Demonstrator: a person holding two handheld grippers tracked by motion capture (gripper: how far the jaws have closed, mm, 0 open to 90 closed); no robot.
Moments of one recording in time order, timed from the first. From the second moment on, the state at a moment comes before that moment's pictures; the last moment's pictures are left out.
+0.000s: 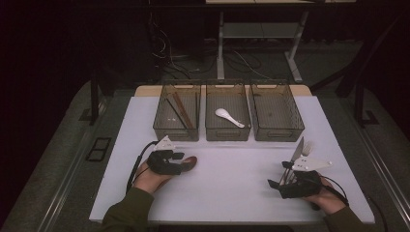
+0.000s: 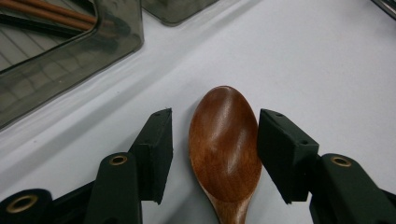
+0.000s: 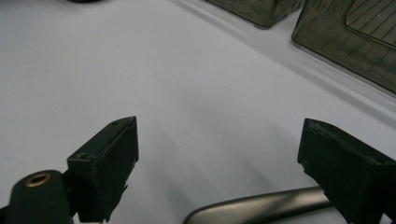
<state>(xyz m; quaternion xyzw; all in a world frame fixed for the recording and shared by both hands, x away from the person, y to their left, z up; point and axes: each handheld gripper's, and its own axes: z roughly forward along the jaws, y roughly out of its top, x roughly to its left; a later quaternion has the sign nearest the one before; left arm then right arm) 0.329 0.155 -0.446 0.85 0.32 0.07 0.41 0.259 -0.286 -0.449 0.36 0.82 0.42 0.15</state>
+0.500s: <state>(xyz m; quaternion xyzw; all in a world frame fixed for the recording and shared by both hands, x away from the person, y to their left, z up) 0.328 0.150 -0.448 0.86 0.31 0.07 0.39 0.259 -0.287 -0.449 0.36 0.82 0.42 0.15</state>
